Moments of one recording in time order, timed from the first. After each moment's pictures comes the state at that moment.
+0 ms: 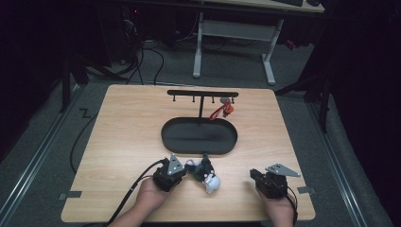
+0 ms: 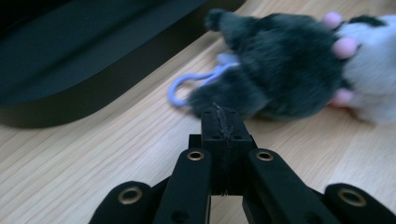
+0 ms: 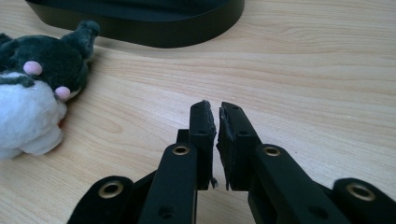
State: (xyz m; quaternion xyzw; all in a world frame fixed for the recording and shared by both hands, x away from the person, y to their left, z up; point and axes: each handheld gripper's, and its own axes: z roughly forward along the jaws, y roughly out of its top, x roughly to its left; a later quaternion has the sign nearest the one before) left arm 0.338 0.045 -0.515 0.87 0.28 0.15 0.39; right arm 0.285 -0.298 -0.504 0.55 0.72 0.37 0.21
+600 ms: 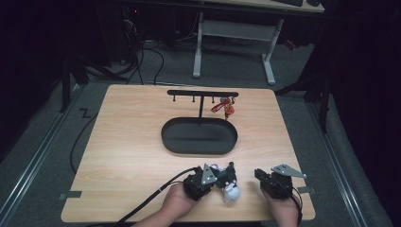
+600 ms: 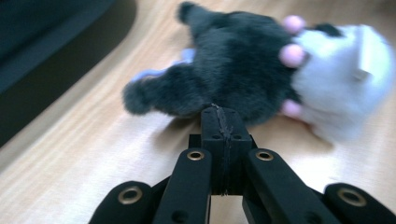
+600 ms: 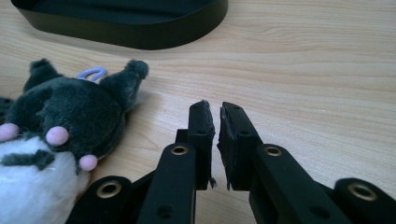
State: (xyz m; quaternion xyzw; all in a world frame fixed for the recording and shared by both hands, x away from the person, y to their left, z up) left arm 0.313 -0.033 -0.514 0.89 0.21 0.11 0.39; right arm 0.283 -0.313 -0.504 0.55 0.71 0.38 0.22
